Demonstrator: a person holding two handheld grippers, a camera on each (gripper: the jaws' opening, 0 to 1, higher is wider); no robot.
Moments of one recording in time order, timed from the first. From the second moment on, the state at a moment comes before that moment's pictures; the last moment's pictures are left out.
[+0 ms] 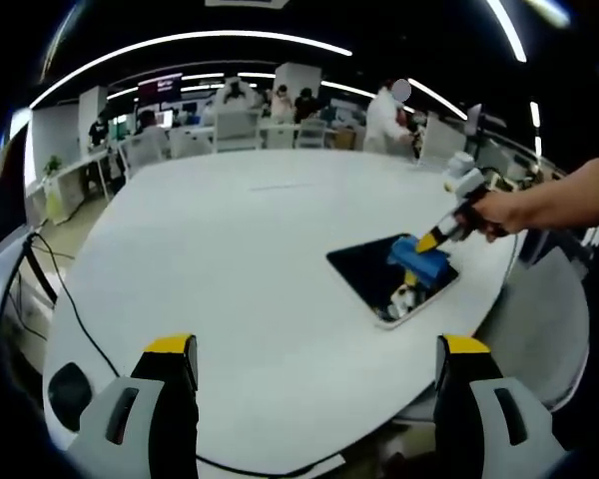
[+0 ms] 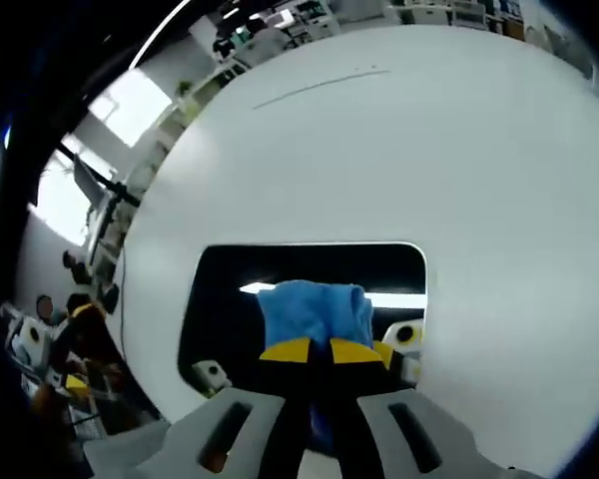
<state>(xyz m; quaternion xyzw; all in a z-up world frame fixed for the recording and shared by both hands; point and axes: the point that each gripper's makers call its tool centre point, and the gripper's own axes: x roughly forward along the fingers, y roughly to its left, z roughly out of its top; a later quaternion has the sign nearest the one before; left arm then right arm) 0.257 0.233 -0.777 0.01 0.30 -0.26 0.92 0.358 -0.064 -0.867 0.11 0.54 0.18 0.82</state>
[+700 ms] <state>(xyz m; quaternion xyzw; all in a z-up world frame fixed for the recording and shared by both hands) 0.258 0.226 -0.779 0.02 0.31 -0.27 0.91 0.359 -0.099 -0.869 0.10 0.54 0.15 0.82</state>
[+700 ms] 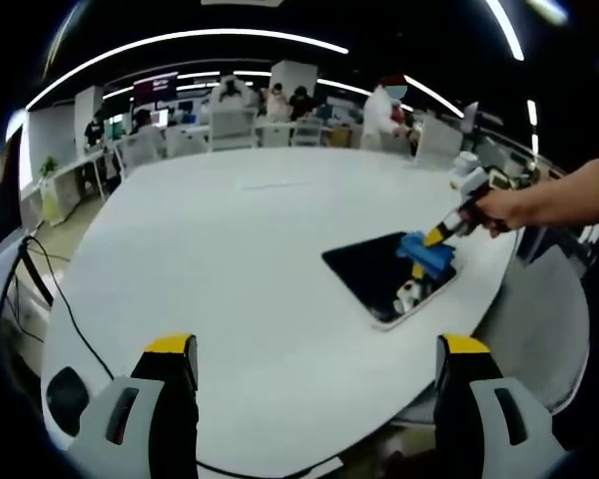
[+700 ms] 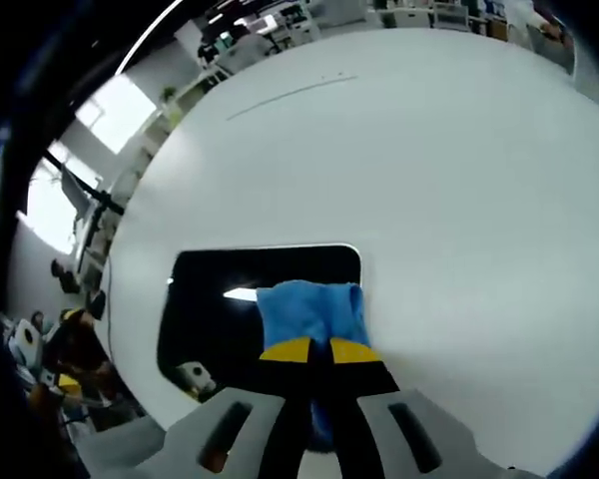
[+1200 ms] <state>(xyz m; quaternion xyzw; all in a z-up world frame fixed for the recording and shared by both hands) 0.257 0.227 -0.779 0.02 0.31 -0.27 0.91 0.355 -0.110 -0.869 0.11 0.53 0.13 0.83</state>
